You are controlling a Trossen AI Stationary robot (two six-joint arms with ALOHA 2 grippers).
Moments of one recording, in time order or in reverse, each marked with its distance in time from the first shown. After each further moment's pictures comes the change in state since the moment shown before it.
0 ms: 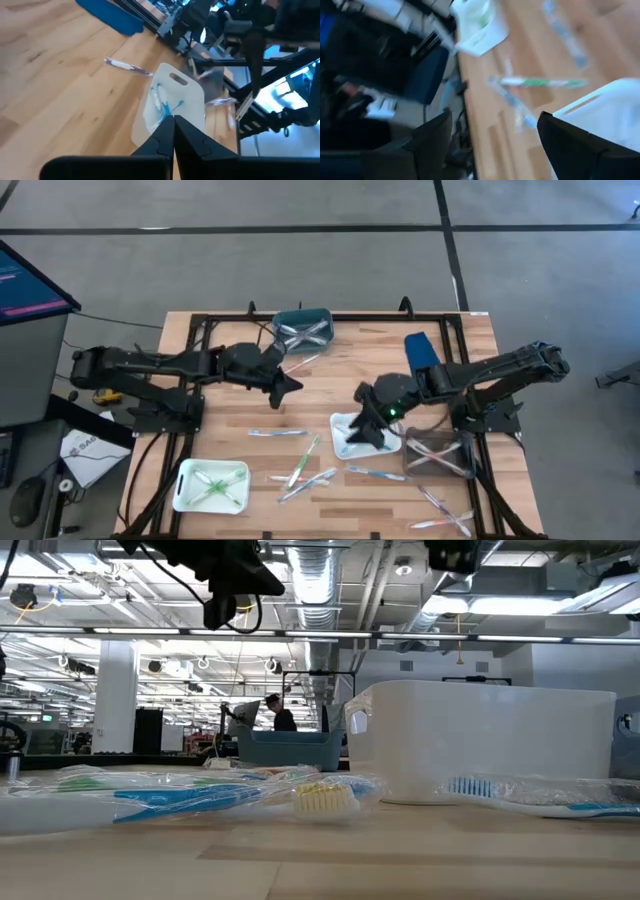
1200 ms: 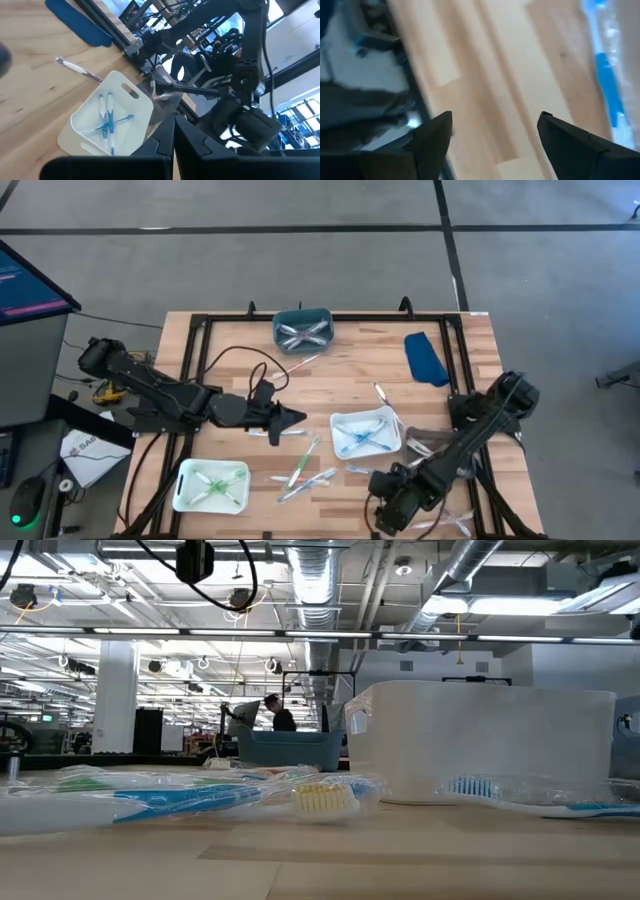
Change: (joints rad) left arm -0.450 0.051 -0.014 0.252 -0.511 -0.308; right arm 0.546 0.421 0.000 -0.098 0.350 0.415
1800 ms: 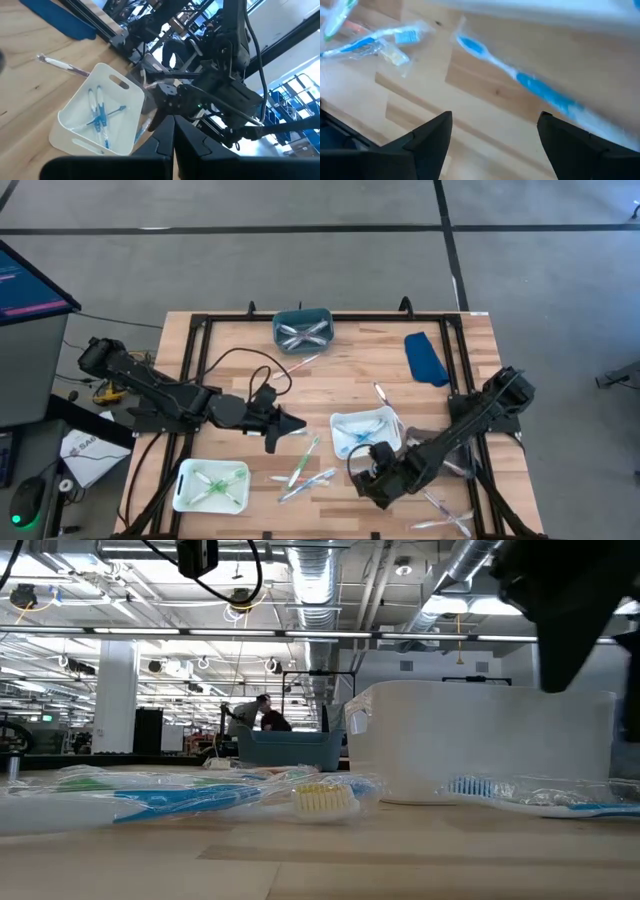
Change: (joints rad) left arm -0.003 -0.001 0.000 0.006 0.085 0.086; right arm -0.135 -0.013 0.001 -0.117 0.045 0.623
